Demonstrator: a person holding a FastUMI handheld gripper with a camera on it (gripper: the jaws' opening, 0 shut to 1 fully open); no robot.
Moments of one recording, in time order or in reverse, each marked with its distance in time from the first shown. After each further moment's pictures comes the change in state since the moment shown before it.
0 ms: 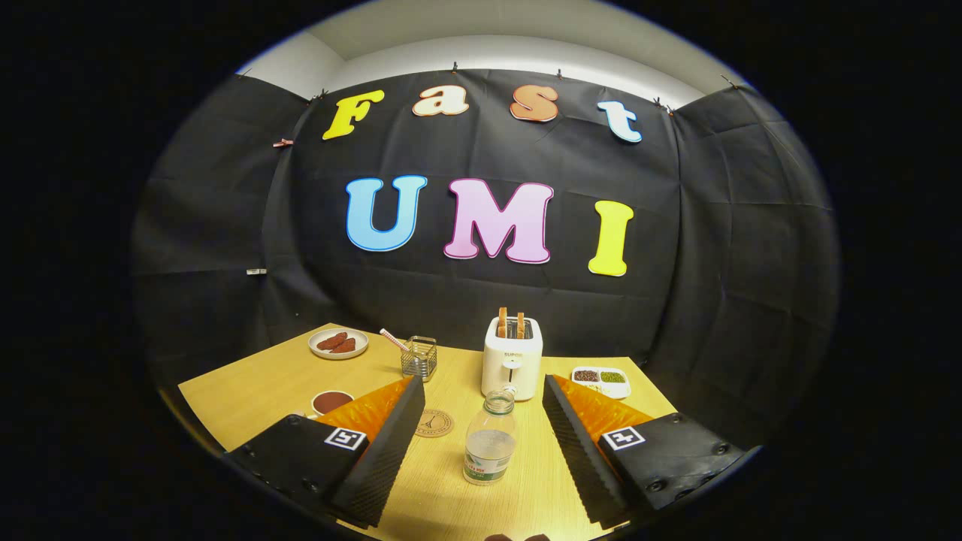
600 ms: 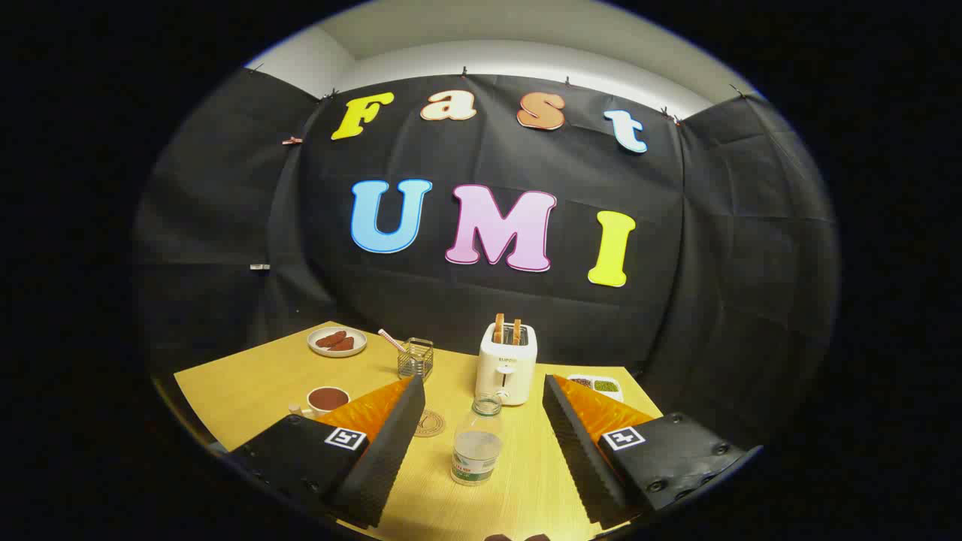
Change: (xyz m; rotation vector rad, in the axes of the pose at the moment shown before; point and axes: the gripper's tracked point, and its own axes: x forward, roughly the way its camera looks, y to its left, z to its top) arm -0.007 -0.014 0.009 -0.023 -0.030 -0.005
